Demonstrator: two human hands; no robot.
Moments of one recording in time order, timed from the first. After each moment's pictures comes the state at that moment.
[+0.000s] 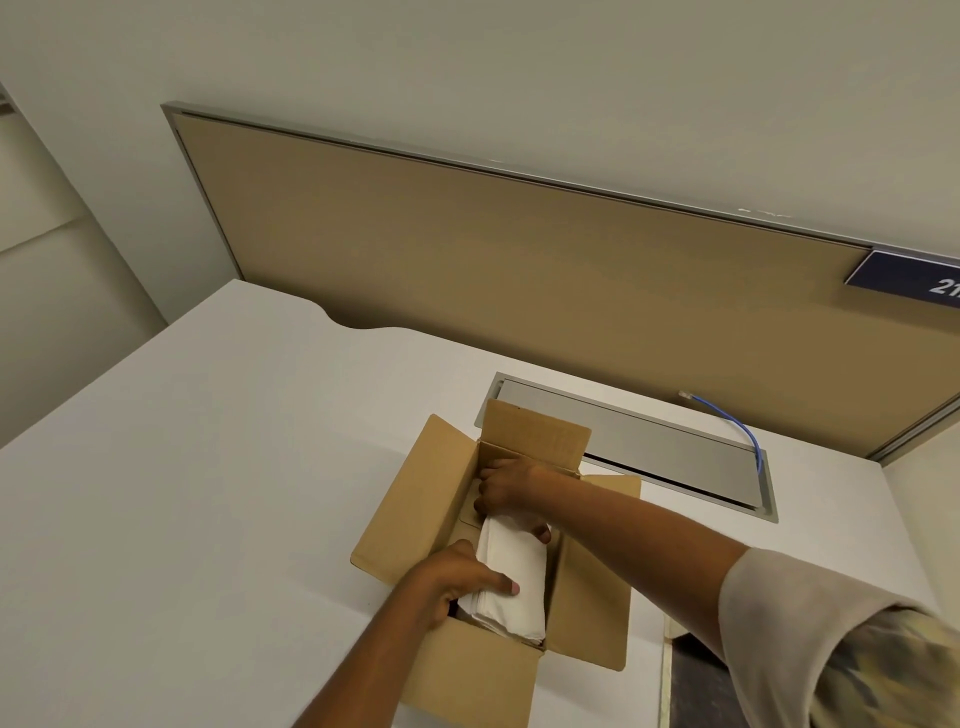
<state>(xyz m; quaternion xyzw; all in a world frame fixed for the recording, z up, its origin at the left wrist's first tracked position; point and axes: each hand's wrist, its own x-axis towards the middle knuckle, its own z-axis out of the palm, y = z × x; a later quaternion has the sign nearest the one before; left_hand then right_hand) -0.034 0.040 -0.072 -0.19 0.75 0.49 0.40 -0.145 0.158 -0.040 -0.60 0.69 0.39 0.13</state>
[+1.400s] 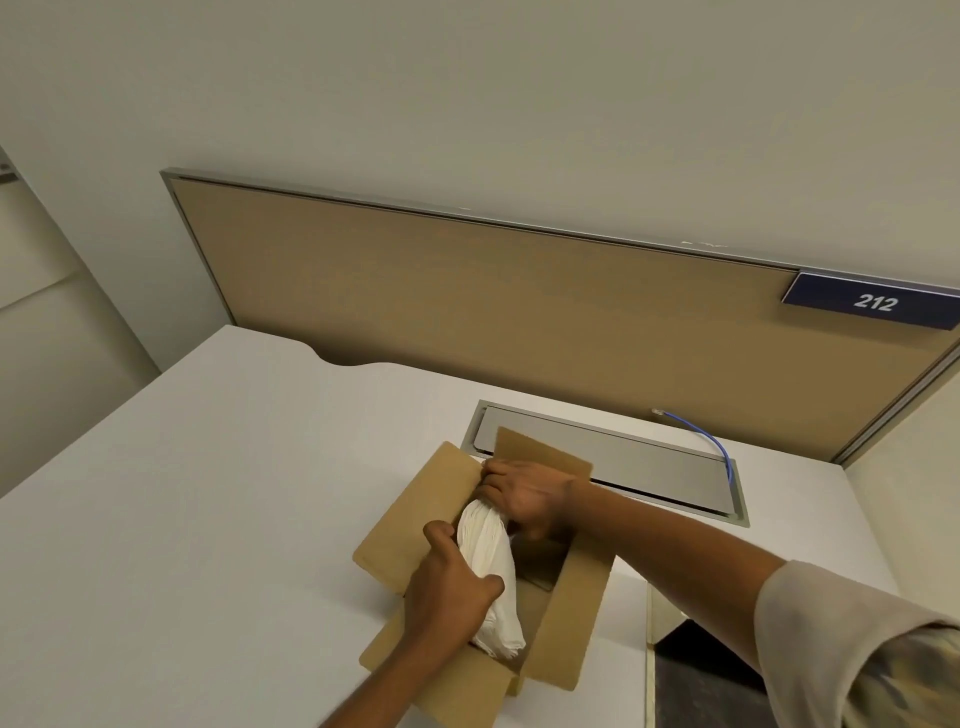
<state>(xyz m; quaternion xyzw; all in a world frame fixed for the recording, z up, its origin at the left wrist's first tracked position) 0.005 0.063 -0.019 -0.13 0.92 0.36 0.04 -0.132 0.211 -0.007 -0.53 0.84 0.09 0.05</state>
